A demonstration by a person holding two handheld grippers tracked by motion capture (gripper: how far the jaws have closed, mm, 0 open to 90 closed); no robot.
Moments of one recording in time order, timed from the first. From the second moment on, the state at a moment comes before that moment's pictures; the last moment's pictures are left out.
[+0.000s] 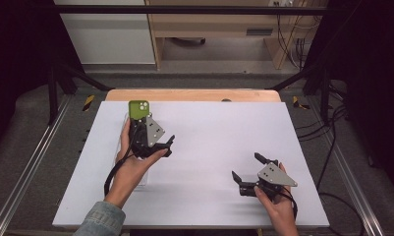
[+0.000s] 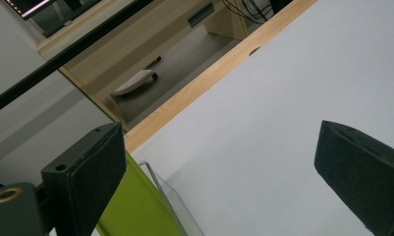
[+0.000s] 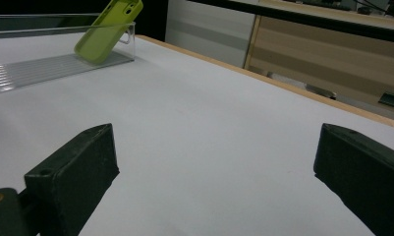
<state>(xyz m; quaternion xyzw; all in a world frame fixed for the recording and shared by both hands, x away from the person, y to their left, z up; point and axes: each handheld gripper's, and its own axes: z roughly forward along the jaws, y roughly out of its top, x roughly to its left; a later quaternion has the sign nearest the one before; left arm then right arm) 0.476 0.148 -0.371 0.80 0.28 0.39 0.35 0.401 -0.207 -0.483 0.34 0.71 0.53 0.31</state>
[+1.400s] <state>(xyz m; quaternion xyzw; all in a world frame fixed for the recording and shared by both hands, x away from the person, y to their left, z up) 0.443 0.189 -0.360 0.76 0.31 0.41 0.40 0.397 -0.225 -0.479 0.36 0.69 0.53 0.32</state>
